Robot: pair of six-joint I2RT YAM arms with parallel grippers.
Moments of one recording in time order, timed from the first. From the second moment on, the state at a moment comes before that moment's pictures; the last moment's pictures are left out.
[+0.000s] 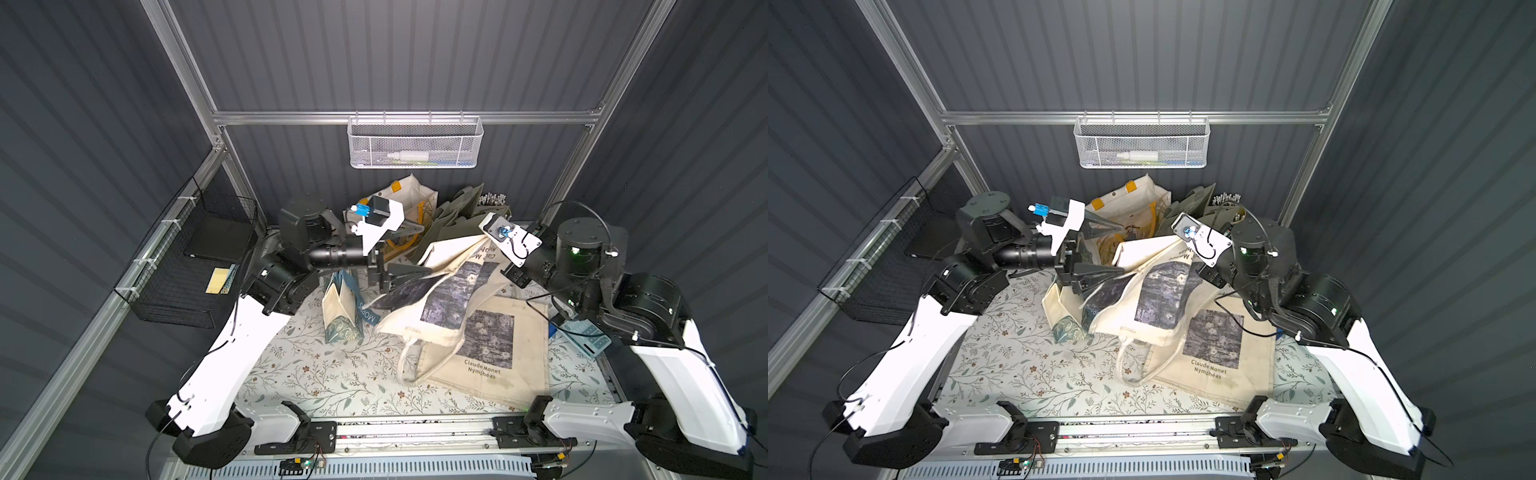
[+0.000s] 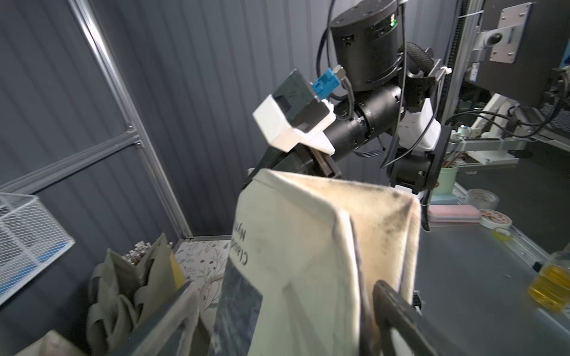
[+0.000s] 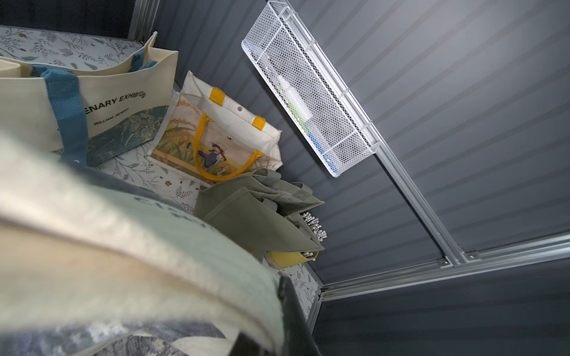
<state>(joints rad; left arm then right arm) -0.68 1.34 1.80 -0.56 0.86 0.22 0.87 1.18 1.86 -1.03 0.44 -0.59</state>
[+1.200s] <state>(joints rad) -0.89 1.44 1.94 -0.75 0.53 0.47 0.75 1.16 1.80 -1.04 0.34 -0.53</state>
